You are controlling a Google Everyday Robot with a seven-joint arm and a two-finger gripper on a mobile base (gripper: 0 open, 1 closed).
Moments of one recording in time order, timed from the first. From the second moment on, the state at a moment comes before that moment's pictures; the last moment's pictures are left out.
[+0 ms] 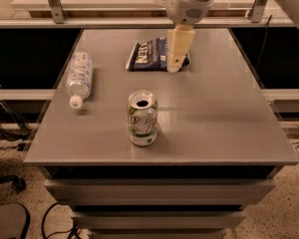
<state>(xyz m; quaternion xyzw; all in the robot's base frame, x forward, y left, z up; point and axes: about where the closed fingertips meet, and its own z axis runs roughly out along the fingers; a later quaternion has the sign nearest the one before) 0.624 -0.045 0.975 -0.76 0.60 -0.05 0.27</state>
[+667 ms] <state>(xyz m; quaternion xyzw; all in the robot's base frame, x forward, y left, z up) 0.660 -0.016 0.958 -0.75 0.60 -0.04 0.29</state>
